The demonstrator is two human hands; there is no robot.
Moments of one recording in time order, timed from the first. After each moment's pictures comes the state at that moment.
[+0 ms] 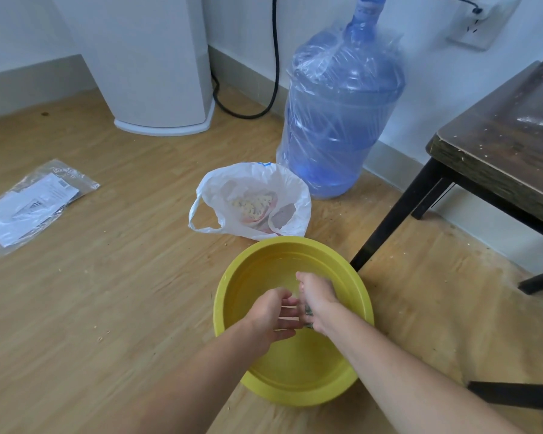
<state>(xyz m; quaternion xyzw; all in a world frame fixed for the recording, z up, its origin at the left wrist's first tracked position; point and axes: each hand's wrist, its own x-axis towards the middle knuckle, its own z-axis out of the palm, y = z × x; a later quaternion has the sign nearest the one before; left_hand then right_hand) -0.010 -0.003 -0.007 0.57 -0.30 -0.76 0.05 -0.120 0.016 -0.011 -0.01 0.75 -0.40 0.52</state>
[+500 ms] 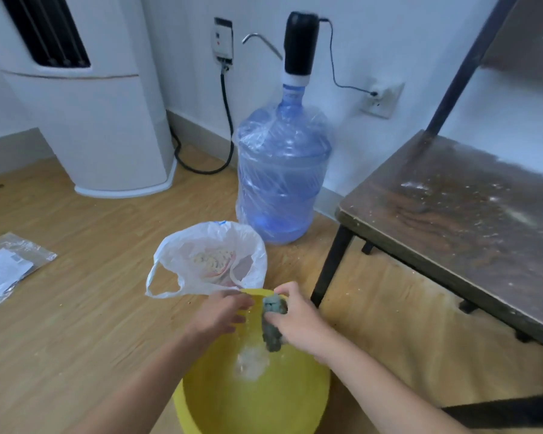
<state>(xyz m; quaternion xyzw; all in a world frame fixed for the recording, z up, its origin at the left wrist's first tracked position) -0.025 -0.064 0.093 0.52 -0.58 -0.62 0.06 -0.159 0.041 0.119 -0.33 0.79 -0.29 0.43</state>
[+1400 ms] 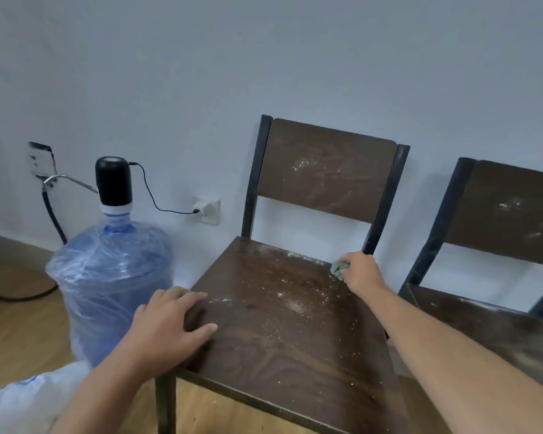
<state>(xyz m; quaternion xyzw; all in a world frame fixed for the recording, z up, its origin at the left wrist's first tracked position) -0.216 -0.047 0.270 0.23 -0.94 -0.23 0.10 -0.519 0.185 0.318 -0.19 0.96 -0.20 -0.06</state>
